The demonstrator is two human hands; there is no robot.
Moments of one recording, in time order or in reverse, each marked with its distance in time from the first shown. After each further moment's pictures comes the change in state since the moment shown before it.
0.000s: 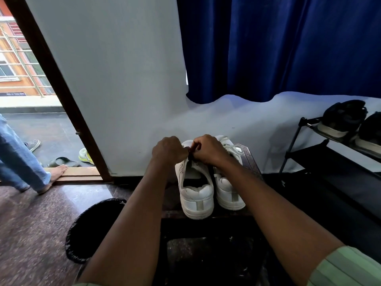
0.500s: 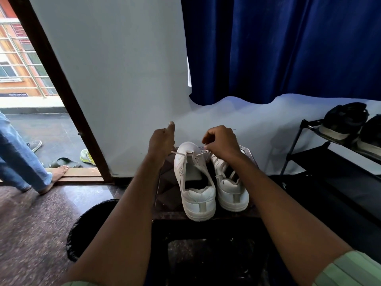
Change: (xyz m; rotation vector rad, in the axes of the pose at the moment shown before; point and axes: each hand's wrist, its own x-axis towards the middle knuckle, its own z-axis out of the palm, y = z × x) left_hand 0.008 -0.013 -0.021 -0.841 0.140 -0.137; right_hand -0.003 0.005 -0.033 0.018 0.198 0.026
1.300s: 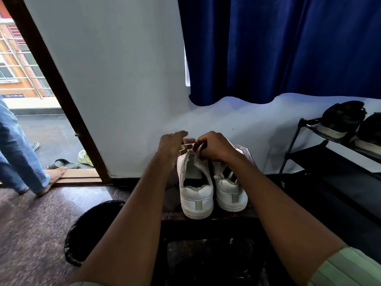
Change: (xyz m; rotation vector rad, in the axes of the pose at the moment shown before) left_hand -0.018 0.011 0.024 -0.357 -0.158 -0.252; right_hand -0.002 -0.006 0.000 -0.025 -0.253 -0.047
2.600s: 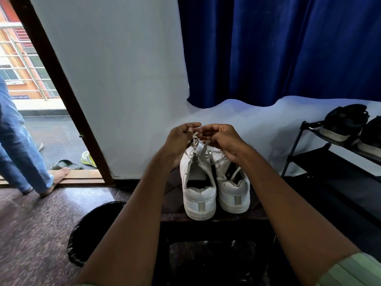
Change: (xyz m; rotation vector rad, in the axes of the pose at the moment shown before) left_hand -0.003 0.010 0.004 -0.073 -0.279 0.240; right_hand 0.004 -0.001 -0.014 0.933 0.054 0.128
